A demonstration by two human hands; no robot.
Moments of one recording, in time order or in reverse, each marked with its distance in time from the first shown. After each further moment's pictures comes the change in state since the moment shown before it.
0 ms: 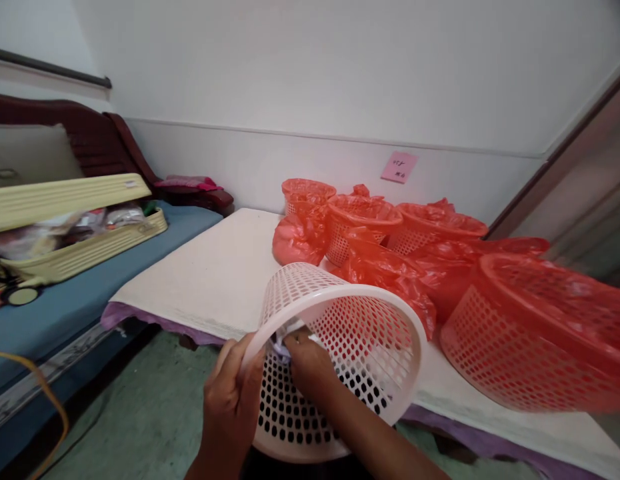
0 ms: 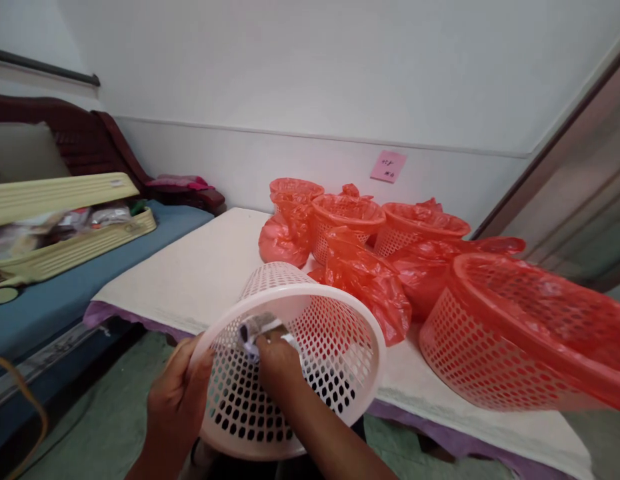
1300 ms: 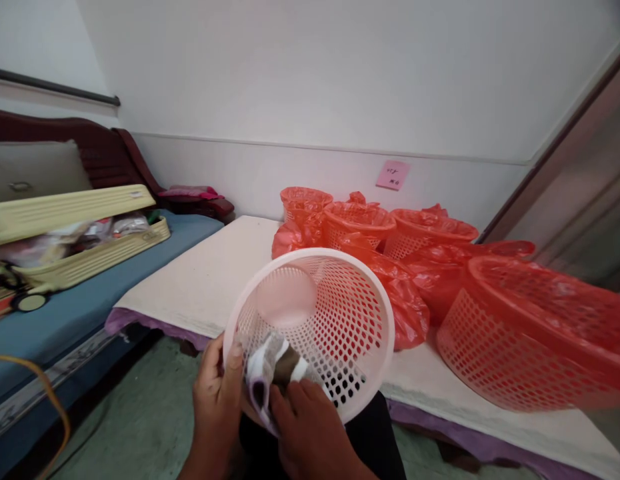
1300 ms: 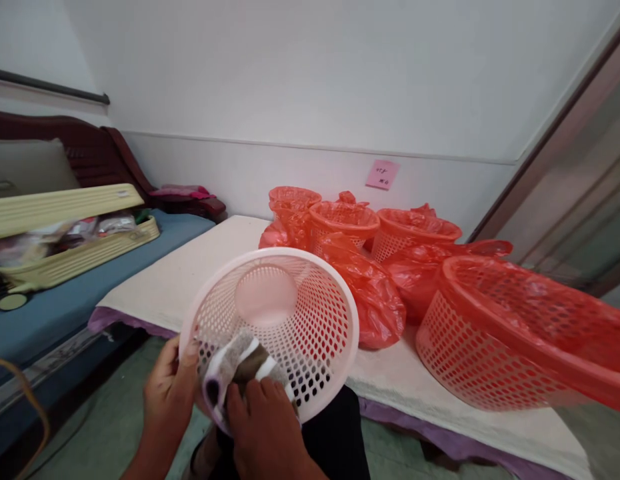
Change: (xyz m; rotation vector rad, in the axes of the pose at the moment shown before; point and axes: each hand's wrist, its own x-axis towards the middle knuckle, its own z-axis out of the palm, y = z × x) left_hand 0.004 -0.006 -0.007 -0.118 0.113 -0.385; right_hand -0.084 -0.032 0.002 -0.138 0.405 -0.443
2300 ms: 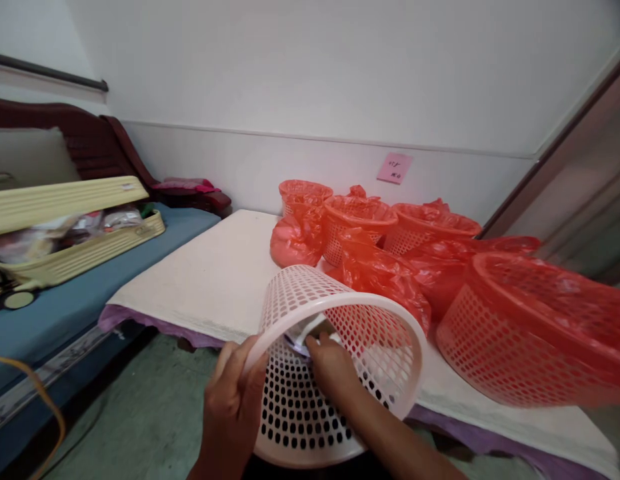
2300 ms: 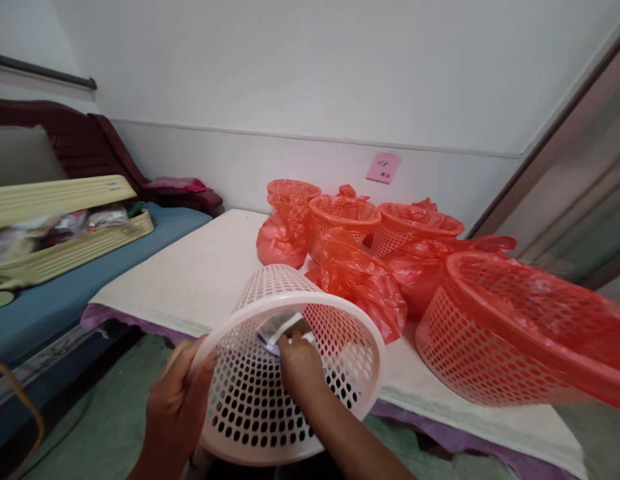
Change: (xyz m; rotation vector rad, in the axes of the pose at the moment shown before) left_hand -0.012 0.008 0.007 0.157 -0.184 0.433; right_hand 0.030 0.085 0.019 -0.088 -0.367 0.469
